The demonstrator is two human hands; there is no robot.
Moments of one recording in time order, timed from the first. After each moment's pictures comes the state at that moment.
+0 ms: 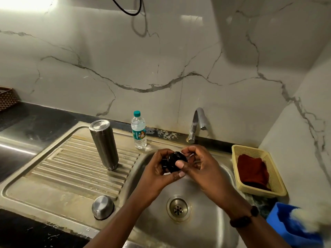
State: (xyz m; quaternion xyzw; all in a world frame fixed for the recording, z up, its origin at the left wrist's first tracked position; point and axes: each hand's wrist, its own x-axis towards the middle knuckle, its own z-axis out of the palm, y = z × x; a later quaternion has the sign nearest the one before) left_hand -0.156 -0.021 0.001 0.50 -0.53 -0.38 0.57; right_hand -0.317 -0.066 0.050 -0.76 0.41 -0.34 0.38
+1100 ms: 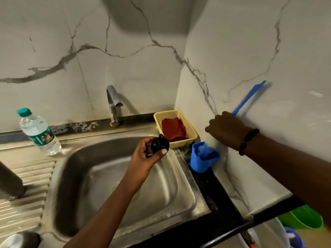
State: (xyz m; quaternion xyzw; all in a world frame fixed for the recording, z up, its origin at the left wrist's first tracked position) left_hand -0.284 -0.053 -0.035 0.41 -0.53 -0.57 0.47; right_hand -0.533 -0.059 0.083 -0.71 0.53 0.37 -0.28
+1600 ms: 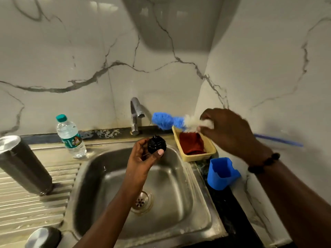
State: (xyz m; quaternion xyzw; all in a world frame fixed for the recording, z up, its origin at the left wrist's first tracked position) left_hand -0.248 -0.059 -0.017 0.39 -0.49 -0.52 0.58; right_hand -0.463 -0.044 0.132 -0.74 0.65 -0.17 -0.04
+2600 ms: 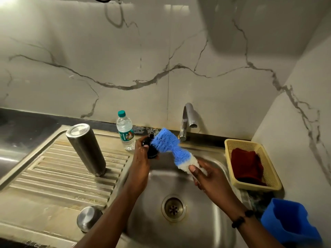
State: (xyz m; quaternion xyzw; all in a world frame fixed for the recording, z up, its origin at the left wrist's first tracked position) left_hand -0.146 -0.094 -0.030 0.48 -0.43 -0.39 0.66; right_hand -0.365 -0.104 -0.028 -0.66 0.49 -0.35 0.45
